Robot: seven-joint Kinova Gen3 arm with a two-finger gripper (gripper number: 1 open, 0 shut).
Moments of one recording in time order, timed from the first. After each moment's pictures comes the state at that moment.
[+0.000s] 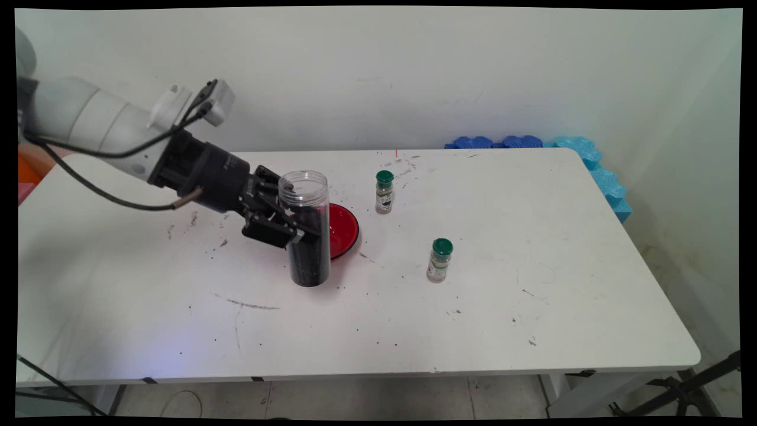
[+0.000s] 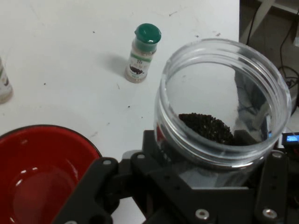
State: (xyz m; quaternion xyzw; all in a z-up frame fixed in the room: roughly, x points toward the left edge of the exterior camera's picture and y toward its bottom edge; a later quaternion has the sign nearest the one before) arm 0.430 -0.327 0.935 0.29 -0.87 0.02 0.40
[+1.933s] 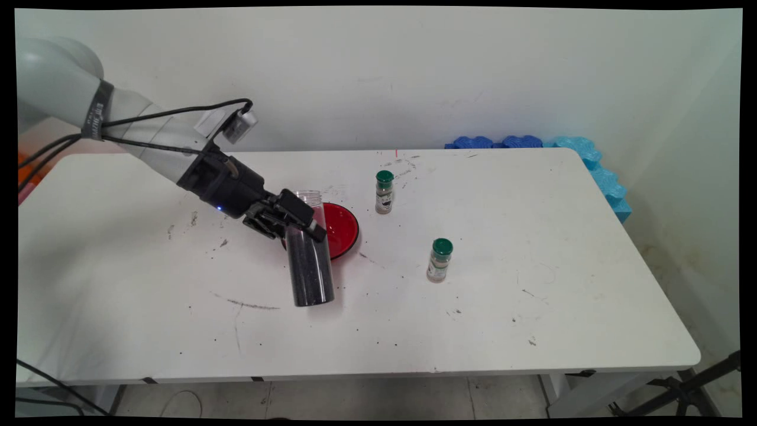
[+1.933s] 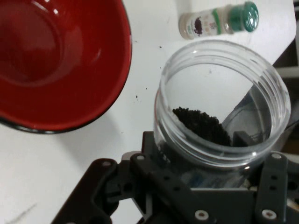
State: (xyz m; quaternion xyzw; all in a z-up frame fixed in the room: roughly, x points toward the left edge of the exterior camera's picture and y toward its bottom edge) arm 0.449 -0.383 0.883 0.65 -0.66 -0.21 0.32
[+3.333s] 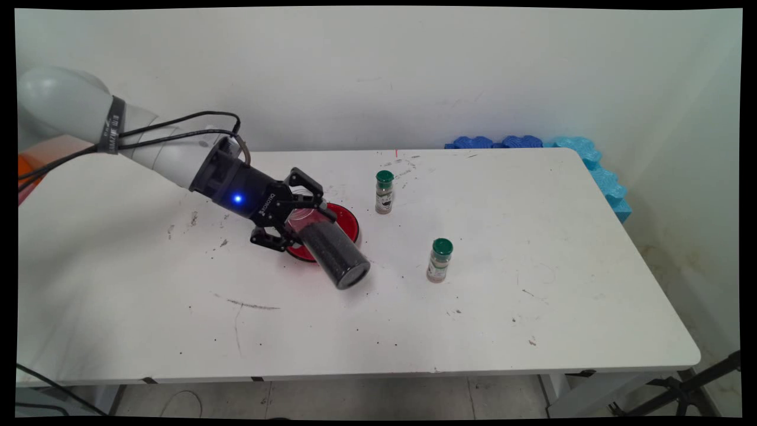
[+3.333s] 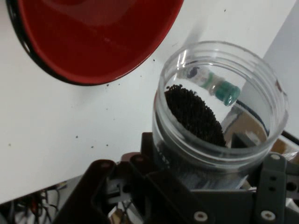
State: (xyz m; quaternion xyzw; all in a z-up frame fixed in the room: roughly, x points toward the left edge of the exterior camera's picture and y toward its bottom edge) arm 0.461 -0.393 0.854 0.82 -0.36 -0.35 0.27
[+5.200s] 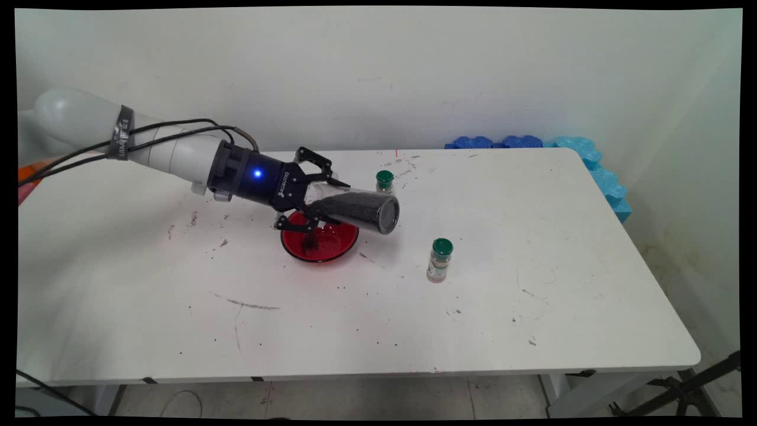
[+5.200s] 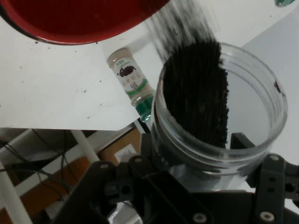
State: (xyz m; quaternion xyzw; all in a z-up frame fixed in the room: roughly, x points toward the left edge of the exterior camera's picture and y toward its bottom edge) arm 0.462 -0.406 0.838 0.85 -0.10 -0.45 0.24
